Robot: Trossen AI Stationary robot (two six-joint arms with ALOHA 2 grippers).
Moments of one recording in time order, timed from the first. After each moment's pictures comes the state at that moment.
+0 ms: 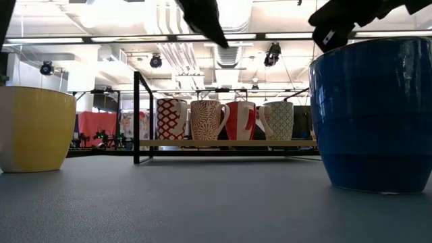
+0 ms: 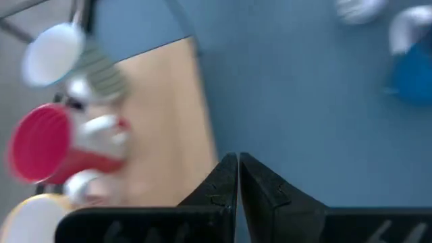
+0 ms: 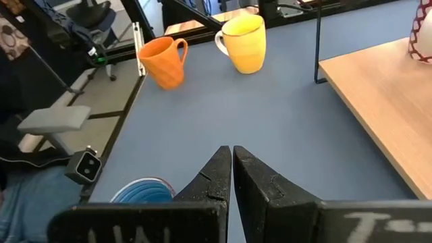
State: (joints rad) left arm 0.02 1.73 1.66 -0.81 -0.15 0.19; right arm 0.16 0.92 0.64 -0.11 -0.08 0.28
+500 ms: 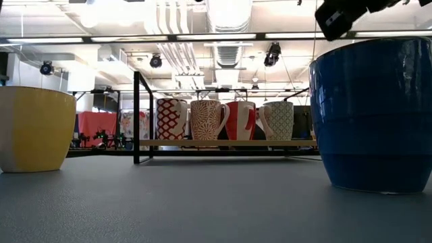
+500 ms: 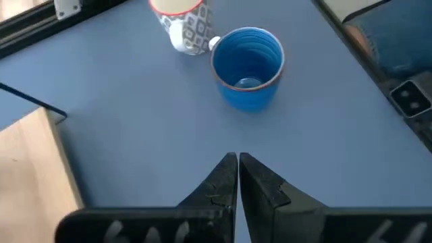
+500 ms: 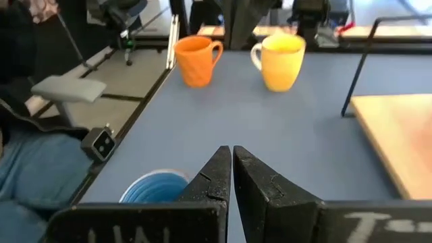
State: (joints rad) left arm -0.27 1.70 1.59 -0.74 -0.04 0.18; right arm 0.29 0.92 0.64 -0.06 -0.03 0.11
